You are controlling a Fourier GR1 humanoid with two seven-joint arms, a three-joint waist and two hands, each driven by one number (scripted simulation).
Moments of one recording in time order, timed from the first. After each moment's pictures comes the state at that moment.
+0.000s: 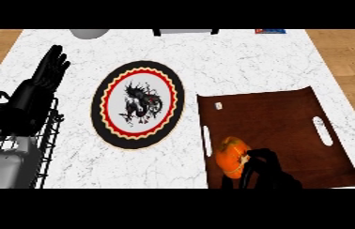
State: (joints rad) left arm -0.22 0.35 0.04 -1.62 0.11 0.01 0.11; right arm 0.21 -0.04 0.71 -2.11 1.54 -0.09 1.04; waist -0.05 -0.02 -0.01
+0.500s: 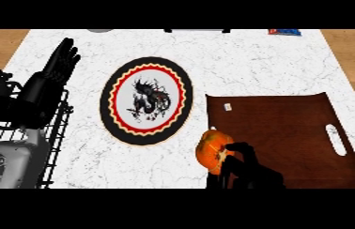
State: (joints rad) left arm -0.28 0.33 0.01 -1.60 0.10 -0.01 0.11; right arm -0.03 -0.10 0.86 -2.09 1.57 -0.06 1.14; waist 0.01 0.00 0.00
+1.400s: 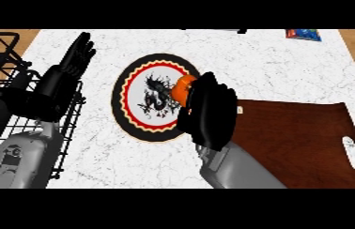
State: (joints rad) left arm -0.34 0.29 -0.03 -1.58 0.09 -0.02 0.11; right arm -0.58 -0.01 0.61 -1.55 1.21 -0.18 1.18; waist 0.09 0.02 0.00
